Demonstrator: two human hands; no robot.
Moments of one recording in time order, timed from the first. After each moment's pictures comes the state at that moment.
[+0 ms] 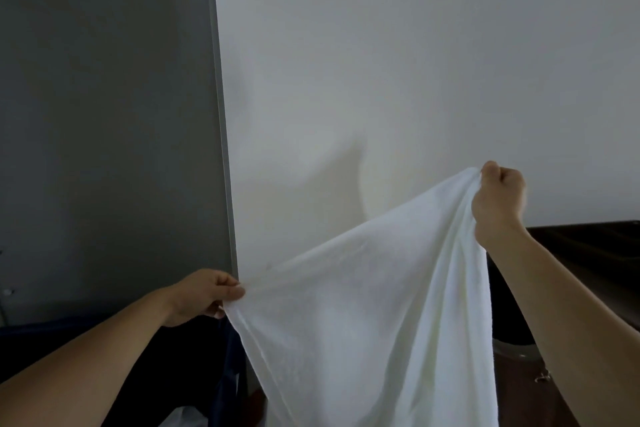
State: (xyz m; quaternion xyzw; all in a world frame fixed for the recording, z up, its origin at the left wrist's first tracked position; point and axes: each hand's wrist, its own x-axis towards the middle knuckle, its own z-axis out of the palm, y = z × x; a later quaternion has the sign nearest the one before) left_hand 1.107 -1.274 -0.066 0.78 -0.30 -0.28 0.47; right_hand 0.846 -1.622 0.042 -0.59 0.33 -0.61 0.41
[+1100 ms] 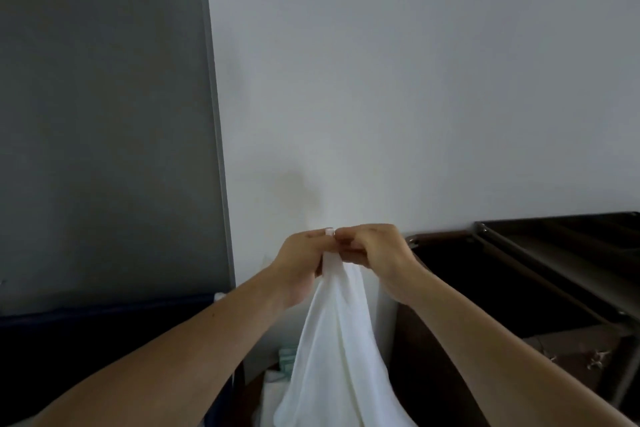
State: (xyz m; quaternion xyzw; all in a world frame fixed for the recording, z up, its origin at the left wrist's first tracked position) left_hand 0.993 -1.392 -0.030 0.60 -0.29 -0.30 0.68; right_hand 0.906 -1.503 -0.024 -0.70 0.20 -0.27 0.63
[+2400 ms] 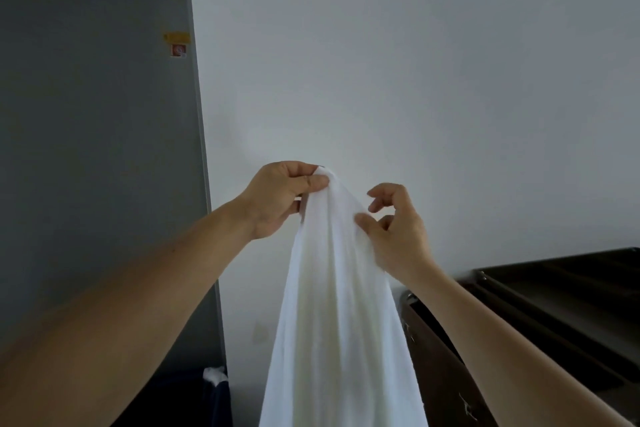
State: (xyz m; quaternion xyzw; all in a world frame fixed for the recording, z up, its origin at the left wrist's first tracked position) left_hand 1.041 -1.417 0.137 0.56 -0.48 -0.16 0.65; right_hand 0.901 -1.556 0.060 -0.76 0.10 -0.54 0.35
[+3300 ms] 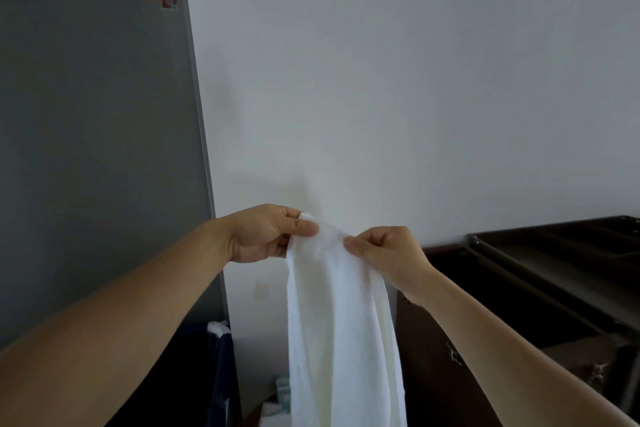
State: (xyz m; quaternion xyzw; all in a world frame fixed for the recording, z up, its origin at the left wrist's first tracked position) left_hand 1.065 -1.389 0.049 0.64 -0.45 -0.41 0.48; right_hand 0.879 -1.540 -0.004 -0.78 0.14 -0.32 0.52
